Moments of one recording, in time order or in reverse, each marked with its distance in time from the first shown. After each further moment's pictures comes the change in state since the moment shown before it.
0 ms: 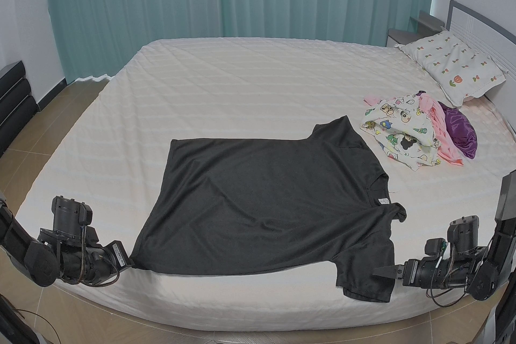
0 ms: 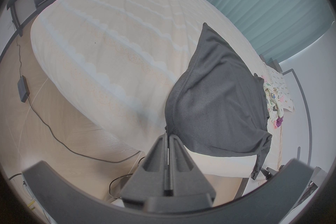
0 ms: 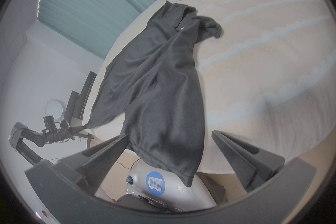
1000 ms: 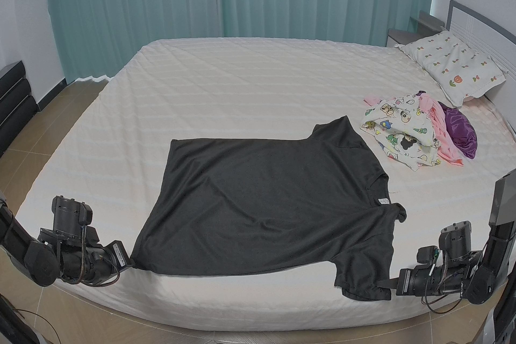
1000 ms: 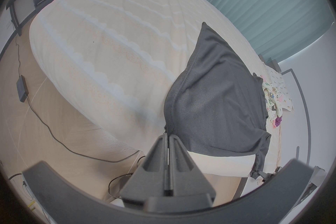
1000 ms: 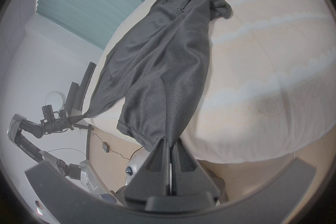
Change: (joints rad) left arm 0.000 0.001 -0.002 0.000 -0.013 0.000; right arm 0.074 0.026 0.006 0.025 -0.009 -0.001
